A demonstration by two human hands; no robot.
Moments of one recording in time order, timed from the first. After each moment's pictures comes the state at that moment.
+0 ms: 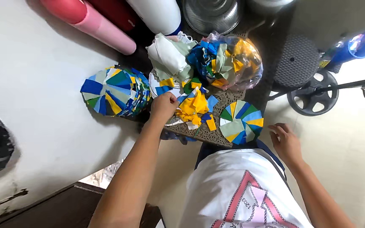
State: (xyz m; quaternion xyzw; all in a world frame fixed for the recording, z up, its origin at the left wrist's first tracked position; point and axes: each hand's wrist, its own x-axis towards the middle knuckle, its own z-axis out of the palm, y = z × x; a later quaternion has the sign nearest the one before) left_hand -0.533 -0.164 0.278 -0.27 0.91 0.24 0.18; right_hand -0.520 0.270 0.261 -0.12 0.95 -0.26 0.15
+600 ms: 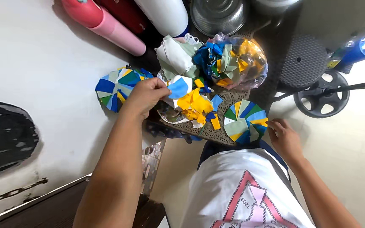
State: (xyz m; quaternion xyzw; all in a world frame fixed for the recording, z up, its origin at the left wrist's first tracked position) left_hand -0.532 -0.175 0.367 -0.29 0.85 0.42 0.12; right_hand -0.528 0.247 0.265 -0.18 0.93 -0.30 0.11
